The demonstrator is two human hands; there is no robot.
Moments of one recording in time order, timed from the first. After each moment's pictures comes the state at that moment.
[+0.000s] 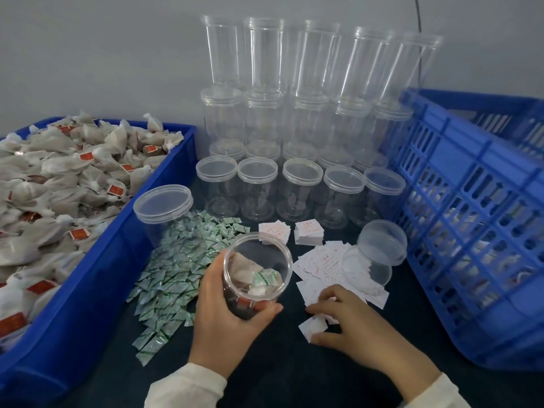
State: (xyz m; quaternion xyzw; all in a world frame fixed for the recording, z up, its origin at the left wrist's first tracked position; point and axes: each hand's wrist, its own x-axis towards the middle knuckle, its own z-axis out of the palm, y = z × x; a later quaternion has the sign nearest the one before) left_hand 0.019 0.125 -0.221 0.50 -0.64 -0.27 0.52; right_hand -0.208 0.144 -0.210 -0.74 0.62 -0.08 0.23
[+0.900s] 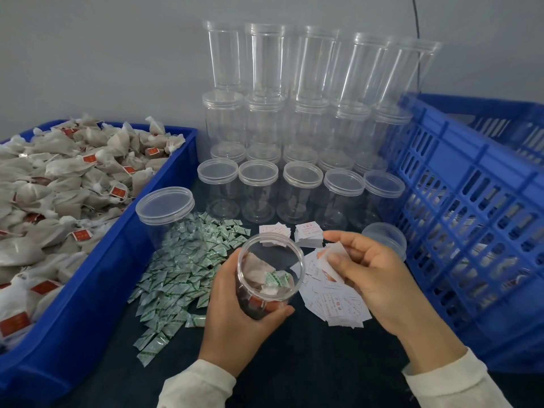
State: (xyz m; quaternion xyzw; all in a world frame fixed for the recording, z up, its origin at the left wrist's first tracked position) left_hand 0.006 0.126 -0.213 0.47 -0.65 -0.28 0.53; right_hand -0.198 0.133 -0.140 -0.51 0.50 -0.52 0.47
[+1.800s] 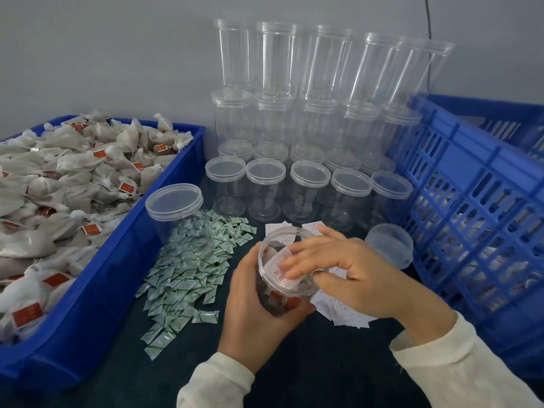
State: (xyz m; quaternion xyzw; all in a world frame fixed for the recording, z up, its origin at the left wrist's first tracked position) left_hand -0.010 0.128 -0.203 0.45 -0.62 -0.35 0.53; right_hand -0.174 0.125 -0.101 -0.83 0.41 -0.26 0.26
